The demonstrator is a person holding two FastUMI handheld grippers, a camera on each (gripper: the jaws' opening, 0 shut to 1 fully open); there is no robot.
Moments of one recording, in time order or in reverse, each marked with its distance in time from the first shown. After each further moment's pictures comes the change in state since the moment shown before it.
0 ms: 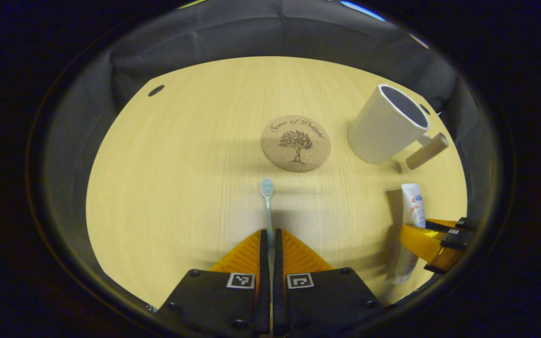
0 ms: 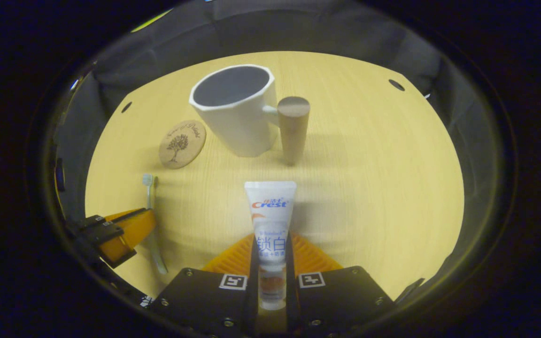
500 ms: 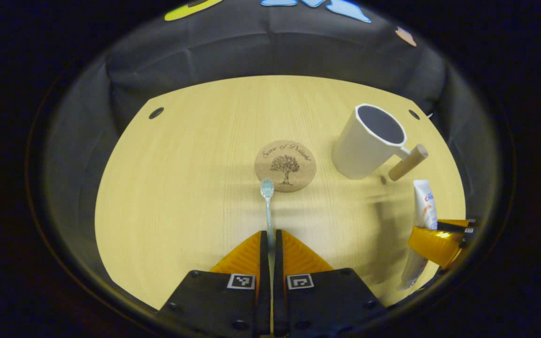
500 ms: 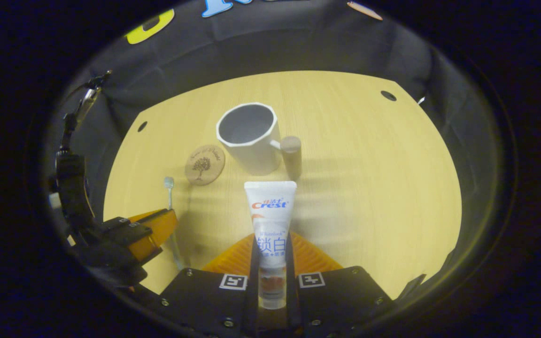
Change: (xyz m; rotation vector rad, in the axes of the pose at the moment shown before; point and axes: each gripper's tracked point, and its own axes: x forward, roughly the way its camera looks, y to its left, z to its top) left arm -0.028 -0.012 0.026 0.050 -0.099 -0.008; right arm -0.053 0.013 0.024 0.025 -0.122 0.063
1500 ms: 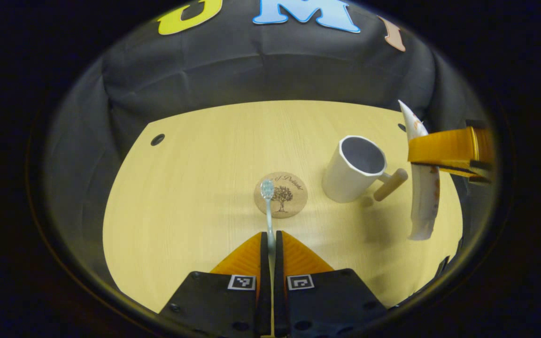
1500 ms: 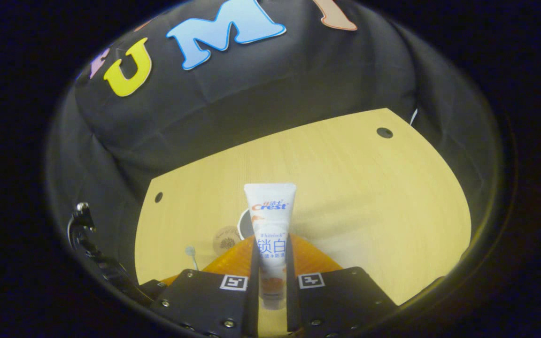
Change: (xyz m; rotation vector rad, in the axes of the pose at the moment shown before) left arm -0.022 0.000 0.037 0.043 -0.113 -0.016; right arm -0.024 0.007 0.121 0.187 -0.279 0.072
